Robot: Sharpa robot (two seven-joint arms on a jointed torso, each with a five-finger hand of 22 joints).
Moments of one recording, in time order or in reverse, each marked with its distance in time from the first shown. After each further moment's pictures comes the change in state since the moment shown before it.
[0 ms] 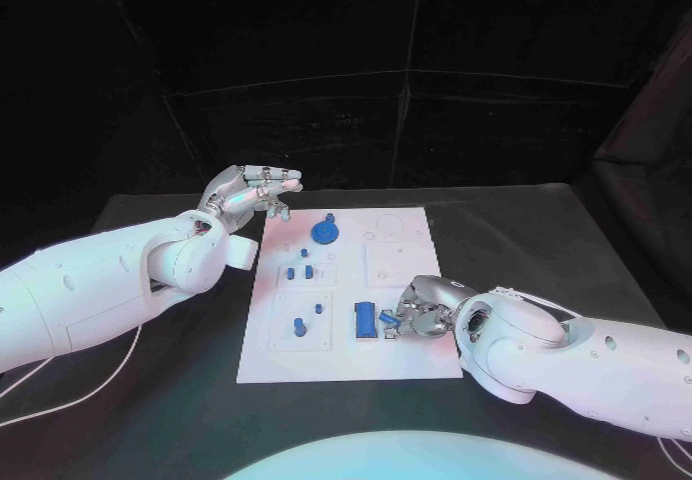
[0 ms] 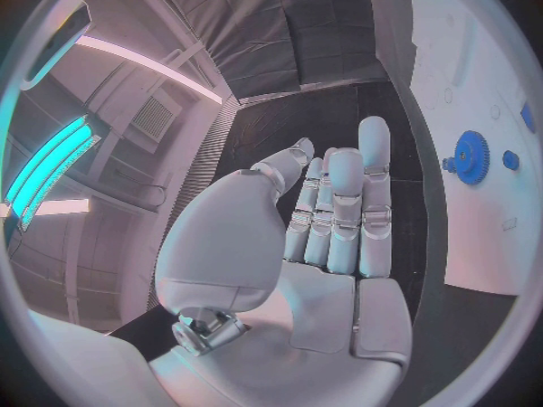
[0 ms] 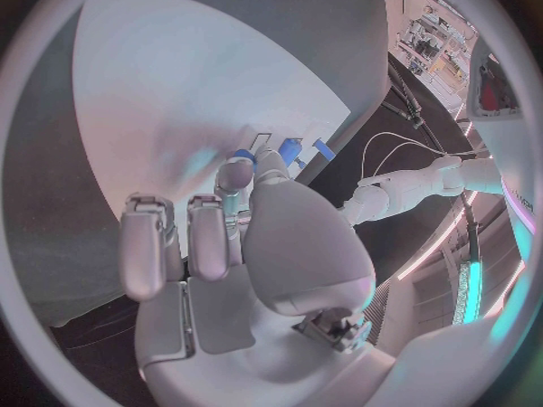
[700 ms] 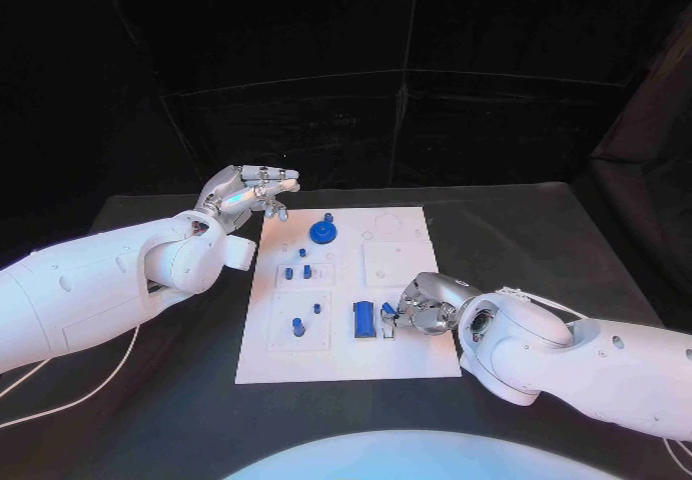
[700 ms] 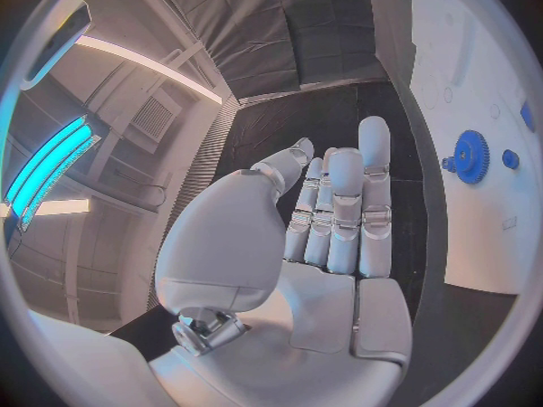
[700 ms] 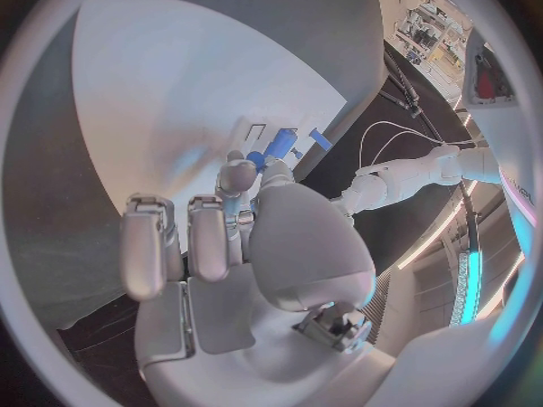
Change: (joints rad) left arm 0.000 -0.002 0.000 0.000 0.000 0.000 0.000; left_hand 0.000 0.000 -0.001 0.001 0.000 0.000 0.000 0.000 0.000 0.000 0.000 0.004 0.000 0.000 0.000 0.000 -0.001 0.000 0.000 0.000 0.000 -0.001; right arm 0.000 -0.023 0.000 0.024 0.037 -0.047 0.009; right_hand -0.095 0.024 -0.004 0.071 0.115 0.007 0.000 0.028 0.019 0.018 -0.003 0.013 0.013 0.000 0.000 0.012 0.024 0.000 -0.004 -0.004 0.009 0.000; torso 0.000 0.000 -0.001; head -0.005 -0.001
